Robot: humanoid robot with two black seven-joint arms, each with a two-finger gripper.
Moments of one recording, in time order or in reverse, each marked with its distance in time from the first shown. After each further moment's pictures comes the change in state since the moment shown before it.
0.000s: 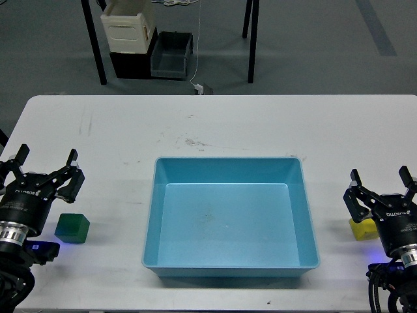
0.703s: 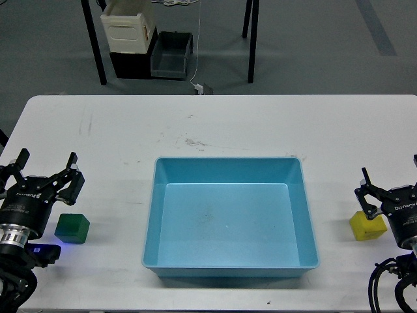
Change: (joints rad) left arm 0.000 -0.012 0.000 0.029 0.002 0.000 -0.008; right arm 0.079 -0.042 0.093 -0.046 -0.517 -0.011 0.023
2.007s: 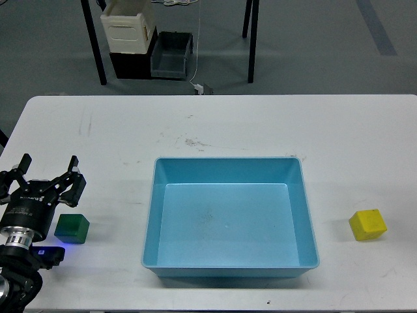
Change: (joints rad) left arm -0.014 -0.037 0.000 0.051 0.000 -0.014 -0.002; right arm 0.506 -1.121 -0.432 -0.006 -1.067 0.109 0.486
